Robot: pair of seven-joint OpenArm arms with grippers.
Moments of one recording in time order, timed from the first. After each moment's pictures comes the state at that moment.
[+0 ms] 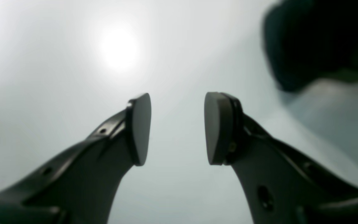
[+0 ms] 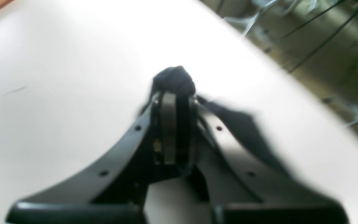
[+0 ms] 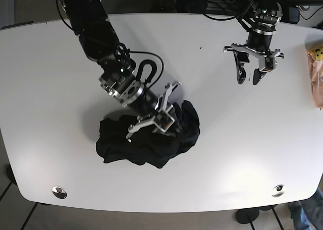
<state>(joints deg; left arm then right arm) 30.2 1.5 -23.5 110.6 -9.6 -24.1 10.9 12.8 7.1 -25.9 102.1 -1.6 18.2 -23.2</state>
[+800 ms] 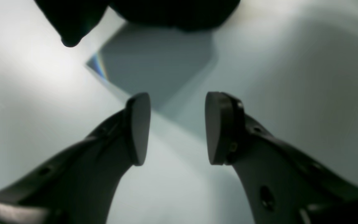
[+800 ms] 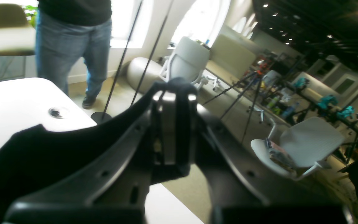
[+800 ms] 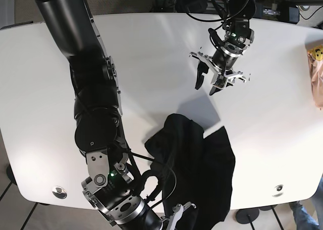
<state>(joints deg) 14.9 -2.6 -4.6 92.2 5.8 -23.4 5.9 52.0 -5.7 -12.2 94.3 -1.5 23.6 -38.0</state>
